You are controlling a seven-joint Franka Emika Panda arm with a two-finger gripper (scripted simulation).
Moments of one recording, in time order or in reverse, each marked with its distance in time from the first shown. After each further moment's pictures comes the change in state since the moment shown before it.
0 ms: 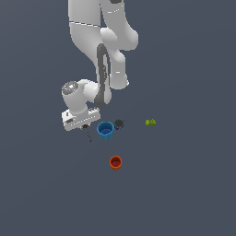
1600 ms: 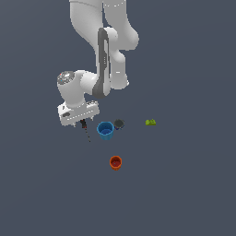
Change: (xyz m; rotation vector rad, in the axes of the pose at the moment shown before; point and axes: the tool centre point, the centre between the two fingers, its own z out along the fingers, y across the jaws) arm 0.001 0.001 -0.049 0.000 0.000 0.002
